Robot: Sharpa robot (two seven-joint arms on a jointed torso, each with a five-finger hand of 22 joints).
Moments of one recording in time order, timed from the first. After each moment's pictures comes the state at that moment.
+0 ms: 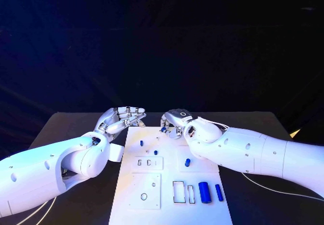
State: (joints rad) left arm 1.17 -0.90 -0.01 1.62 -0.09 -0.37 0.46; left_hand 1.42 -0.17 0.50 0.08 0.10 0.86 0.22 0.27 0.18 1.05 0.16 0.12 0.07 0.99 0.10 0.65 0.42 0.17 0.78 0.20 0.72 0.38; right arm 1.29 -0.43 -0.17 1.20 -1.61 -0.45 -0.21; right_hand 1.34 -0.19 0.59 0.04 0.11 0.99 0.14 0.32 0.34 1.22 0.07 0.14 0.20 1.46 0.00 1.36 1.18 0.05 1.46 0.10 1.46 1.31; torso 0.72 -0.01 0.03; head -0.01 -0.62
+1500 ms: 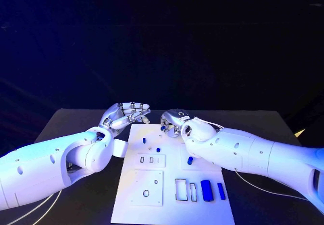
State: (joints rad) left arm 1.18 -0.90 -0.01 1.63 -0.09 -0.37 0.46; left_hand 1.42 -0.17 0.51 0.08 0.10 0.86 0.22 0.27 0.18 1.05 0.16 0.12 0.07 0.99 0.10 0.65 0.42 0.17 0.78 0.20 0.72 0.38; right arm 1.25 -0.33 -0.17 1.05 -1.59 -0.46 -0.19; right_hand 1.33 -0.20 0.59 0.04 0.12 0.99 0.14 0.32 0.35 1.22 0.07 0.14 0.20 1.46 0.00 1.36 1.18 0.05 1.46 0.10 1.46 1.31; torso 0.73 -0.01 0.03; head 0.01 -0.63
